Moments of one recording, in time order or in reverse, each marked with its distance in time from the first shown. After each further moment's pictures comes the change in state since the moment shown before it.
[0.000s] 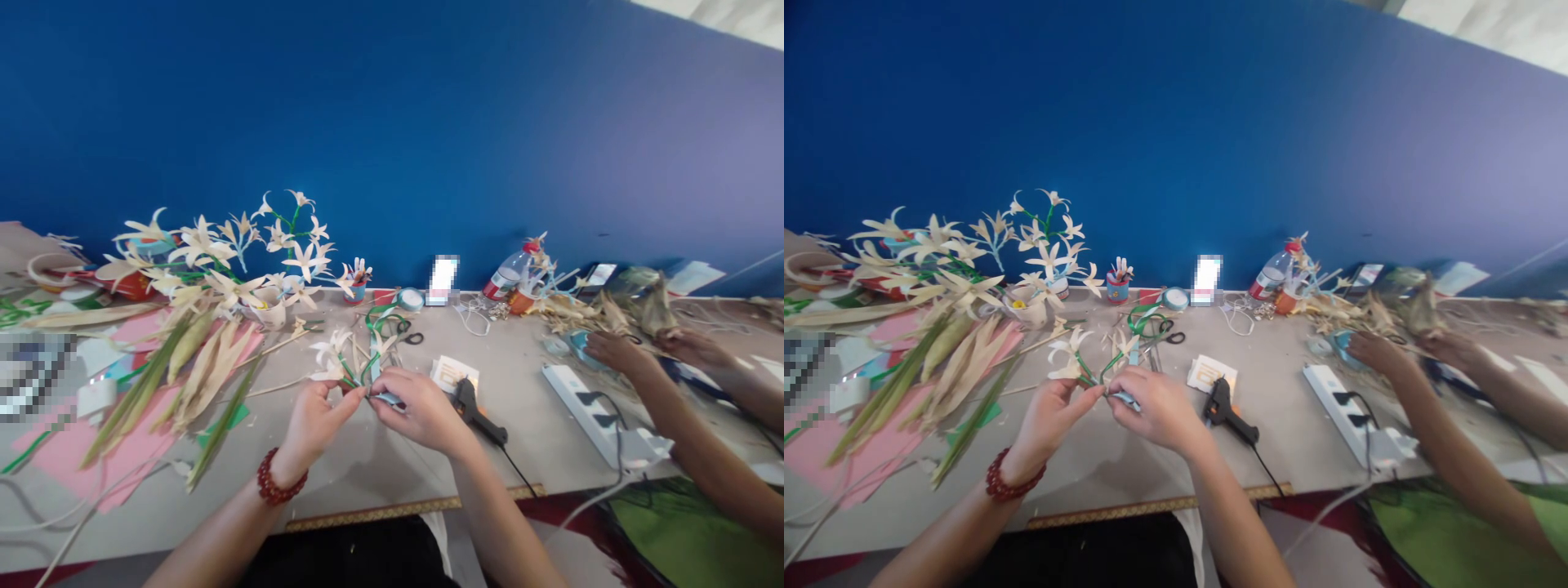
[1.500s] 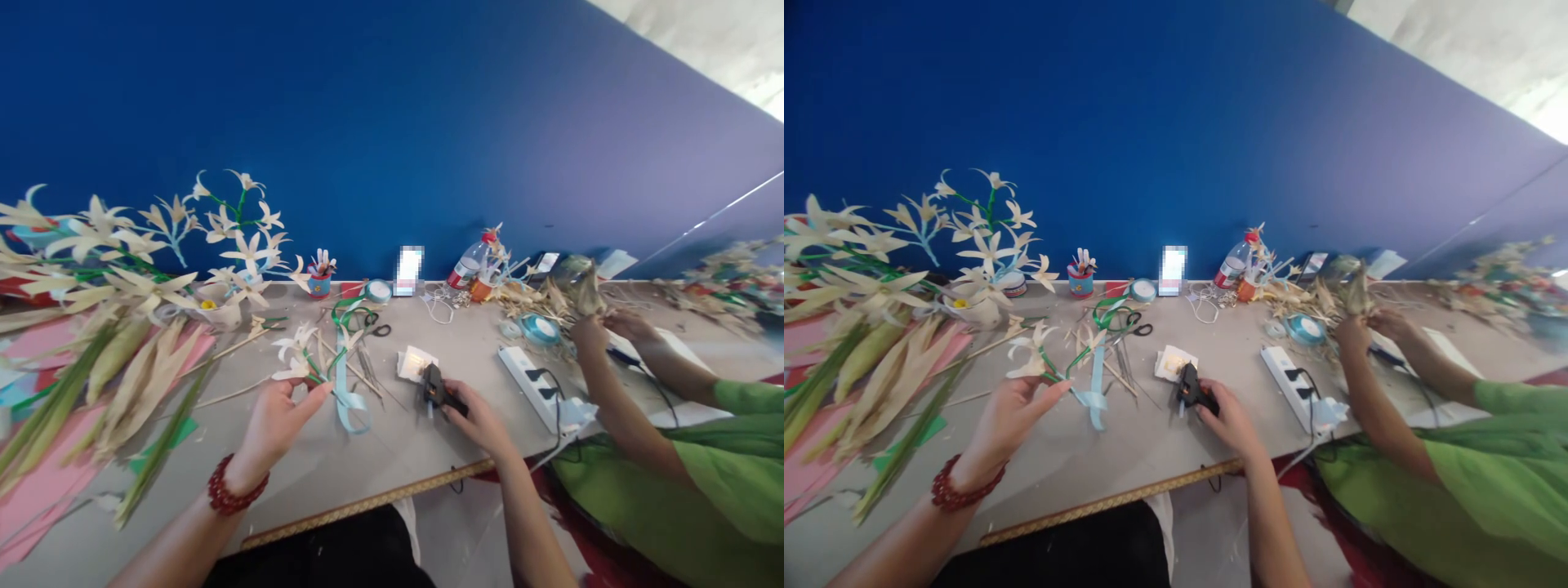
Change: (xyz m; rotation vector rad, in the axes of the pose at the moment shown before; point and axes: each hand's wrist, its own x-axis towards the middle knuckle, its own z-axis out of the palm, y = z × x) left_hand 0.009 -0.007 0.004 0.291 -0.057 0.035; right_hand -0.174 0.152 -0.021 0.059 0.172 0.537
